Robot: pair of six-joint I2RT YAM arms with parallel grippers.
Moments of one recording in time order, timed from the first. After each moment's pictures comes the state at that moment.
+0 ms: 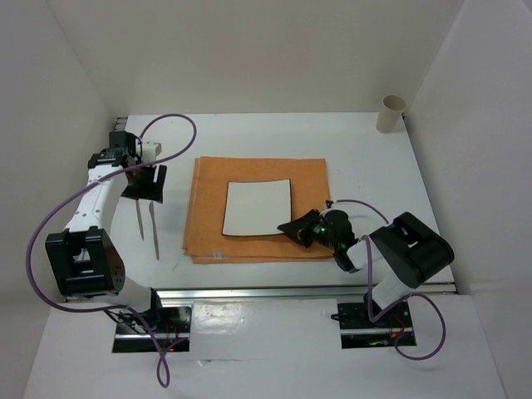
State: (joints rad) left arm 0.15 1.50 1.27 -0.91 0.08 0.23; right arm 0.52 1.58 0.23 0.99 -0.31 1.43
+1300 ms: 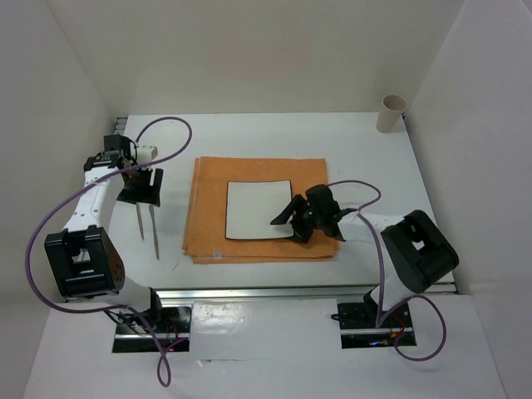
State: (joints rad) left arm 0.20 1.50 1.24 -0.91 0.11 0.25; right arm 0.53 1.54 0.59 0.17 -0.31 1.24
